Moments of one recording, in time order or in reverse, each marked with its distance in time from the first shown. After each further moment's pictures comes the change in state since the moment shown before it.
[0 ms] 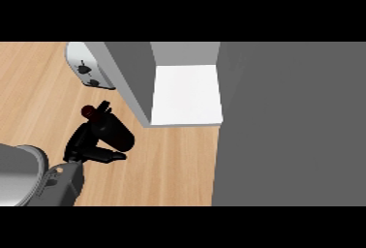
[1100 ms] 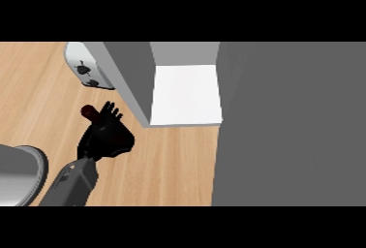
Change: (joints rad) left arm -0.127 -0.047 0.126 0.289 0.137 -0.081 -0.111; right arm 0.043 -0.008 -0.004 0.002 -0.001 0.025 -0.039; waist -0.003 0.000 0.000
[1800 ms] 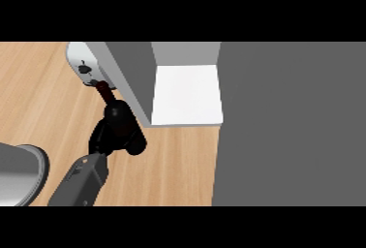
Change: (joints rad) left arm -0.047 -0.043 -0.031 0.025 -0.038 0.082 -0.092; right arm 0.028 0.004 -0.013 0.003 -0.005 0.020 -0.019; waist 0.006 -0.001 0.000
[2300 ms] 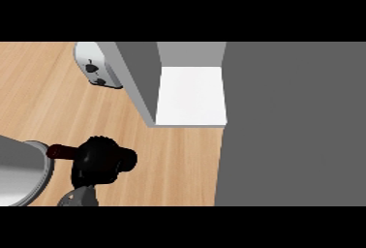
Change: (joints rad) left arm 0.291 -0.036 0.009 -0.245 0.041 -0.003 -0.234; right arm 0.008 0.015 0.006 0.007 0.006 -0.014 -0.012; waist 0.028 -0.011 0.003
